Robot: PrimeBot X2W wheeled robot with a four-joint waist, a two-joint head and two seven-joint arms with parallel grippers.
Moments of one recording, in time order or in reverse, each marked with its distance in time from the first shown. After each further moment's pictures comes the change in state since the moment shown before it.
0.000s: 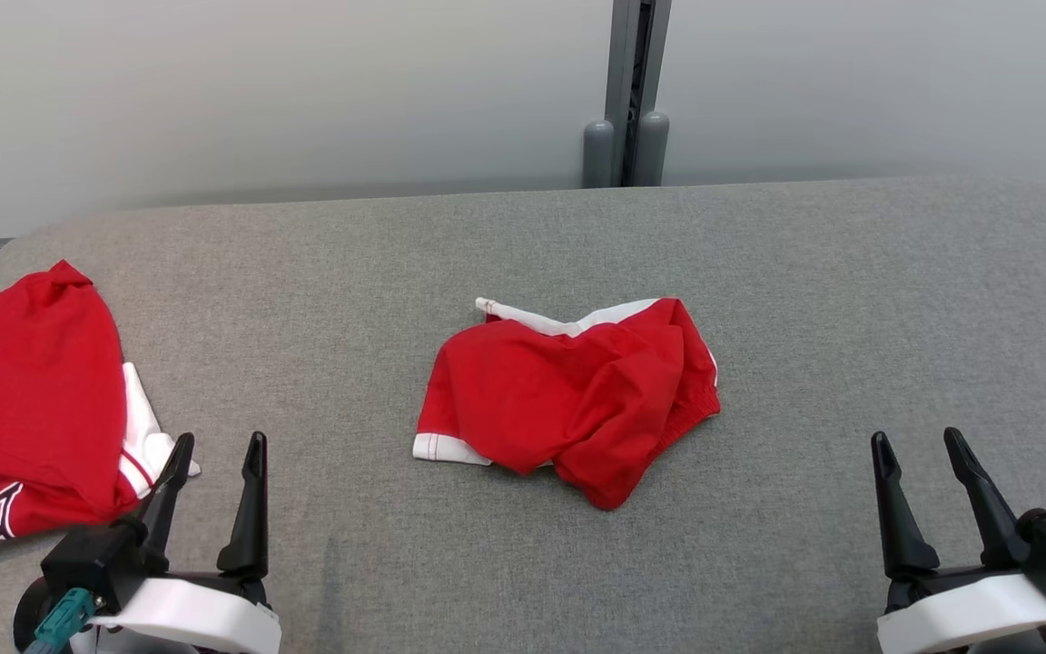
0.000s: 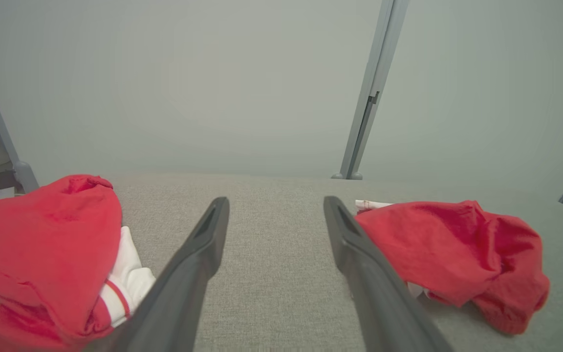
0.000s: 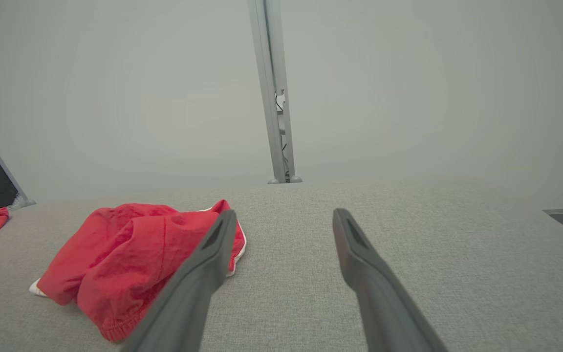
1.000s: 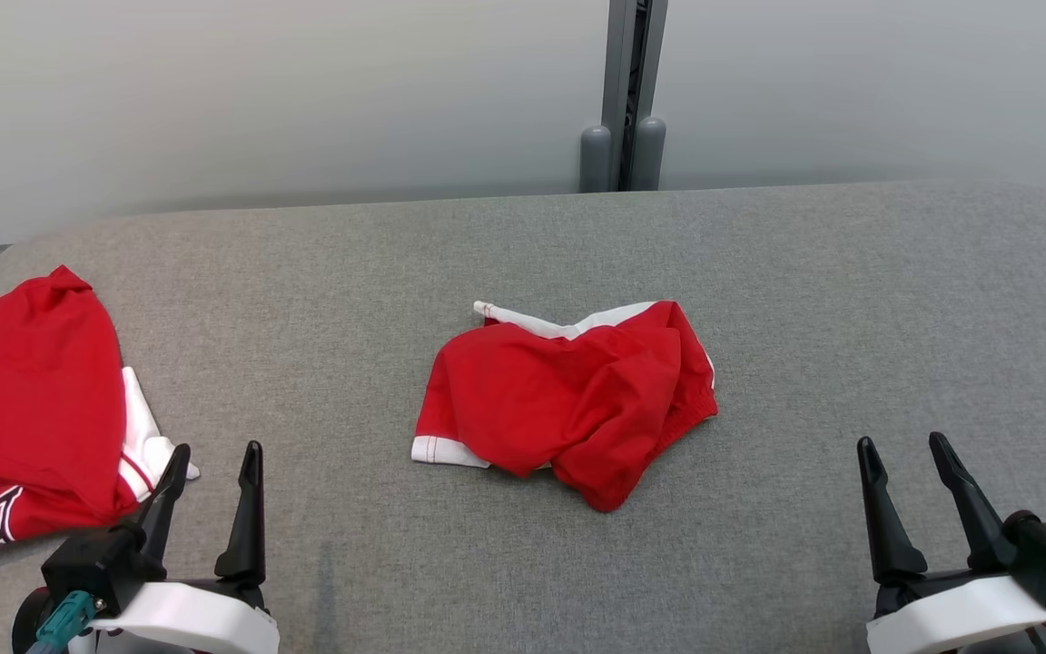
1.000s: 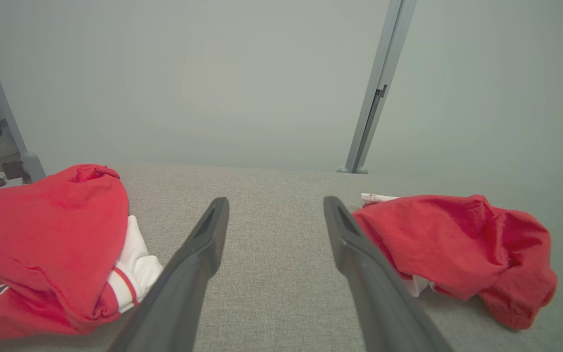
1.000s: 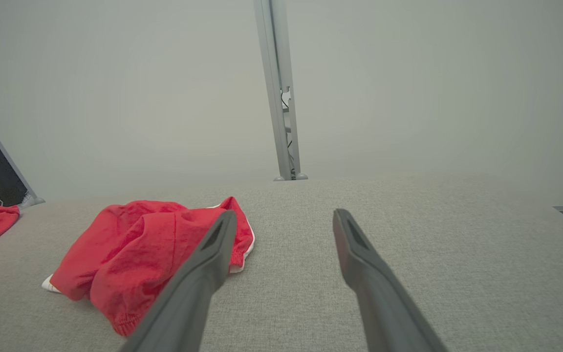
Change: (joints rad) left arm 0.012 0.005 -0.007 0.010 -0.023 0.023 0.011; right arm 0.005 0.005 0.019 0.002 0.009 0.000 0.011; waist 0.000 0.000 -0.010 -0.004
